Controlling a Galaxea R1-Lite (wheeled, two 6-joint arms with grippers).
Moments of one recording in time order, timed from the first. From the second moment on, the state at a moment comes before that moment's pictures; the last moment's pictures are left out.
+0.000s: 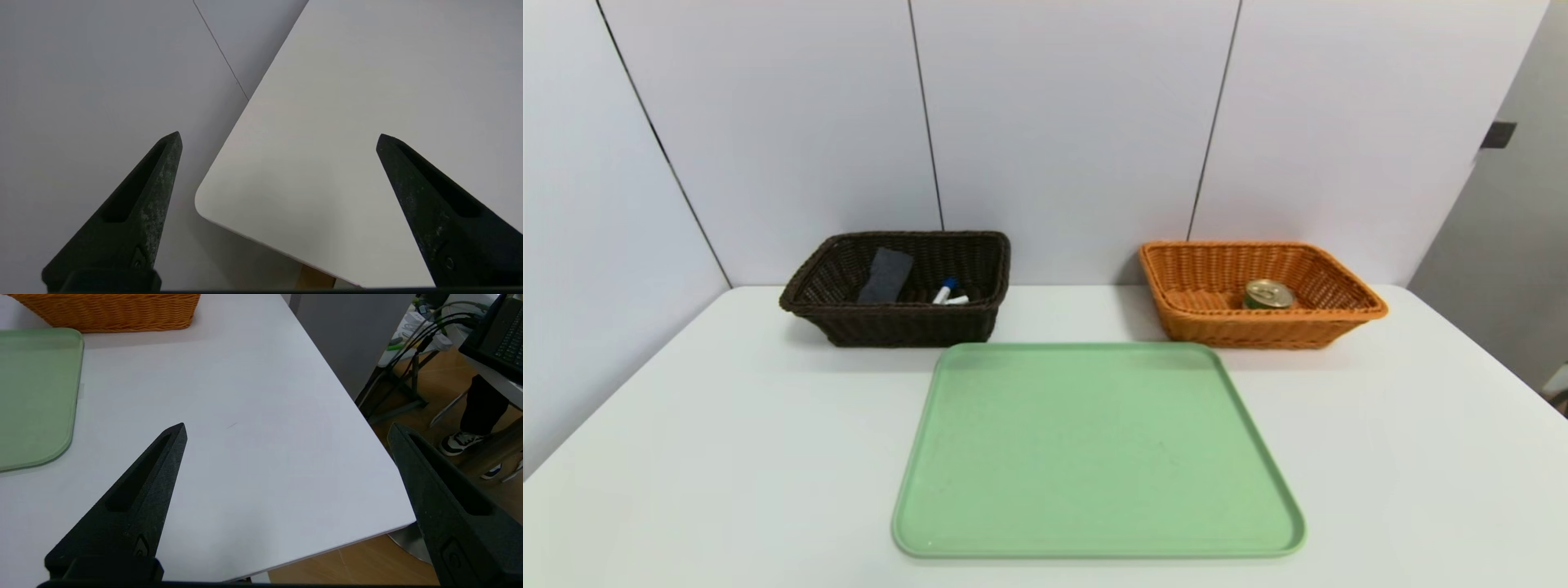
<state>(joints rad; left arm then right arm) -0.03 0.20 -0.48 0.48 0.57 0.18 -0.01 0.23 -0.67 0.63 -0.32 -0.07</state>
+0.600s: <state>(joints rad) -0.01 0.02 -0.29 0.44 0.21 0.27 -0.01 0.08 -0.53 0.59 -0.26 -0.12</state>
